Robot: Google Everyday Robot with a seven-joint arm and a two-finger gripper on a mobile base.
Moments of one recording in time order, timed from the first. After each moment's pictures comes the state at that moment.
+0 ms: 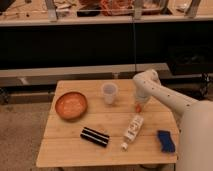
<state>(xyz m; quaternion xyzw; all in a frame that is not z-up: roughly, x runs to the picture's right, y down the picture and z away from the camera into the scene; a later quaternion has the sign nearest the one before) 0.229 0.126 0.929 -0.30 -0.14 -0.44 0.83</state>
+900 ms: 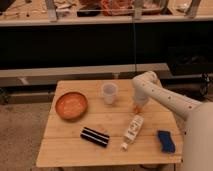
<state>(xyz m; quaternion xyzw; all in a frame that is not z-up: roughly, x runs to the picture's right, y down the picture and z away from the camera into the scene) 0.217 0.134 0.919 -0.30 -0.14 -0.44 0.84</state>
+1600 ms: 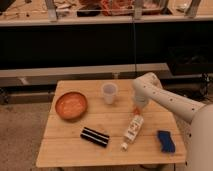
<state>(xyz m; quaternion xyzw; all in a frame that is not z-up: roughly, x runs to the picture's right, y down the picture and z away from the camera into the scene) 0.211 0.144 0.909 -0.29 -0.14 -0.44 0.84</state>
